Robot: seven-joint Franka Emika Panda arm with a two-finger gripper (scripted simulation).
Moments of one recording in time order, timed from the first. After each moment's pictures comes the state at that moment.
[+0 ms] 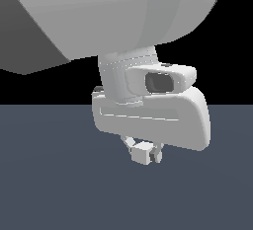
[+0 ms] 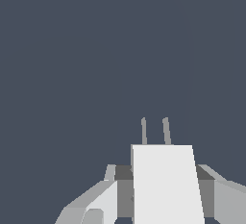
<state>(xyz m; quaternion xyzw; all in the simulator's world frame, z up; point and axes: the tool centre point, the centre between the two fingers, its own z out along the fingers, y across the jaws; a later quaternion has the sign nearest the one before) -0.071 -0.032 0.012 0.93 -0.32 0.15 0.05</state>
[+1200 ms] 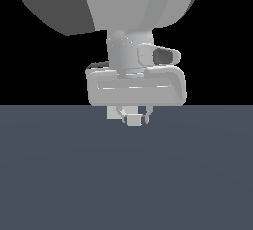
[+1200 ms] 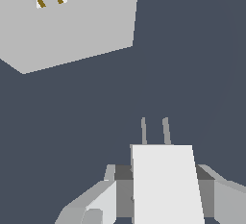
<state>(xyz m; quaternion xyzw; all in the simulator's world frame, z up) -0.014 -0.020 0.064 0.98 -0.13 0.16 0.02</state>
